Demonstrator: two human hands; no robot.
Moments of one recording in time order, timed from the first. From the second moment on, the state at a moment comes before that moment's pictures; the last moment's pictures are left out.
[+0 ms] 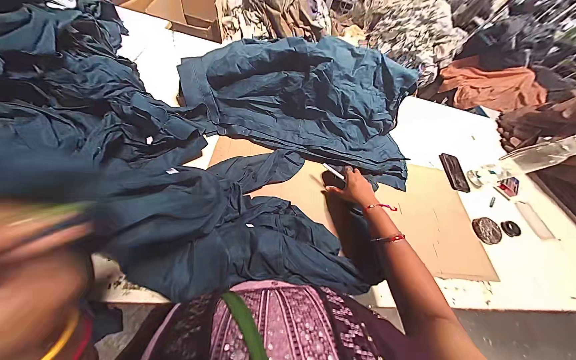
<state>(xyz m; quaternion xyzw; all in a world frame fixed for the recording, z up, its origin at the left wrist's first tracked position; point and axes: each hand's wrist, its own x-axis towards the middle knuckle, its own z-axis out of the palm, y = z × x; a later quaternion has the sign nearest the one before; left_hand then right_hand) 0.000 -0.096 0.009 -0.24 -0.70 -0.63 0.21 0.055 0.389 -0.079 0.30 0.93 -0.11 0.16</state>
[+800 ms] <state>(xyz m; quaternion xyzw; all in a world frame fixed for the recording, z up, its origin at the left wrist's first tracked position) -0.143 -0.134 -0.013 -0.35 -0.90 -0.25 -0.06 0.078 0.250 -0.010 -0.08 0.93 -0.34 -0.08</state>
